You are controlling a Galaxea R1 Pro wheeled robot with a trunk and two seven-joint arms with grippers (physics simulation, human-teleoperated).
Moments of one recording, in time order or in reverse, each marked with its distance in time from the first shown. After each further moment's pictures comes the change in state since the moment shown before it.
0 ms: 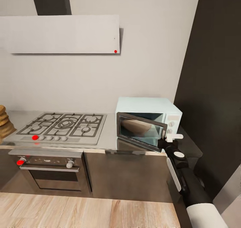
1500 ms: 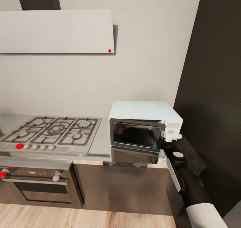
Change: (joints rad) left arm 0.000 0.002 0.000 0.000 0.000 0.000 0.000; right arm 0.000 0.000 0.013 0.001 -0.004 -0.002 0.004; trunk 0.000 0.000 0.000
